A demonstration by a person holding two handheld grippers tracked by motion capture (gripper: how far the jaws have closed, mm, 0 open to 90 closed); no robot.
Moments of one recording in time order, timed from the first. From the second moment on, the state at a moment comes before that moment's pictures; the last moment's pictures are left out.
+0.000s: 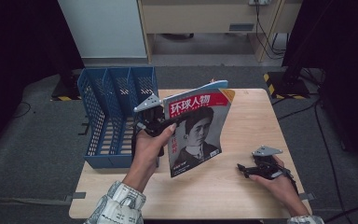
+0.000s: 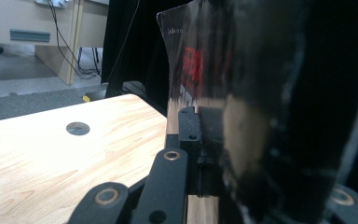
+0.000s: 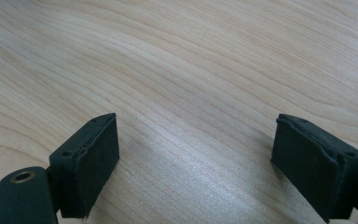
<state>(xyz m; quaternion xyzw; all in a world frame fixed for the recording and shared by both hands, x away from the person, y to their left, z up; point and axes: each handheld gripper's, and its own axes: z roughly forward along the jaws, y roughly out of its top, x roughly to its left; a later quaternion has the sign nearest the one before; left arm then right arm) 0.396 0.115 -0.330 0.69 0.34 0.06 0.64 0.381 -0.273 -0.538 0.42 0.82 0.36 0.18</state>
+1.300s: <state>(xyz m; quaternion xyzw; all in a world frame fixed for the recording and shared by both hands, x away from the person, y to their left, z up) 0.391 0.156 -0.331 0.67 0.36 0.07 0.65 0.381 -0.273 -0.538 0.42 0.82 0.36 0.18</state>
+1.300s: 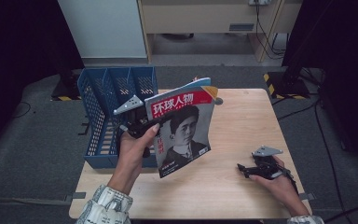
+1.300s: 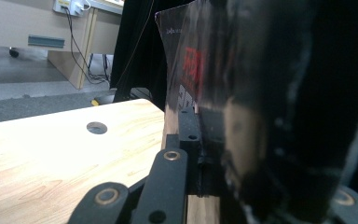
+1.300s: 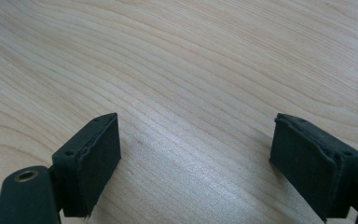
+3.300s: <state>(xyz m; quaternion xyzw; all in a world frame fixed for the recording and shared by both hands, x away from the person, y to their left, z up) 0.382 0.246 -0.329 0.61 0.42 0.09 0.67 0.381 -0.273 -0.538 0.42 0.82 0.36 0.18</state>
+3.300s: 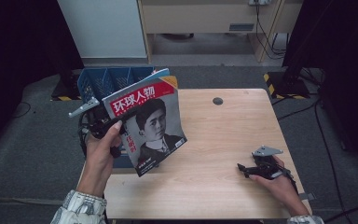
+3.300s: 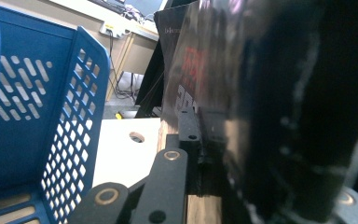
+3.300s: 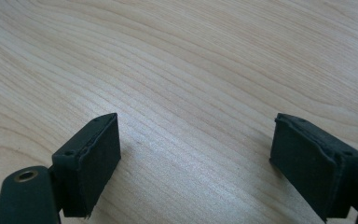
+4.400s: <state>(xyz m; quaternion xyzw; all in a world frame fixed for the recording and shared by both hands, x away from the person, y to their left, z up) 0.364 0.301 -0.313 0.57 0.44 0.11 0.68 0.381 -0.273 -0.538 0.42 0.82 0.36 0.18</state>
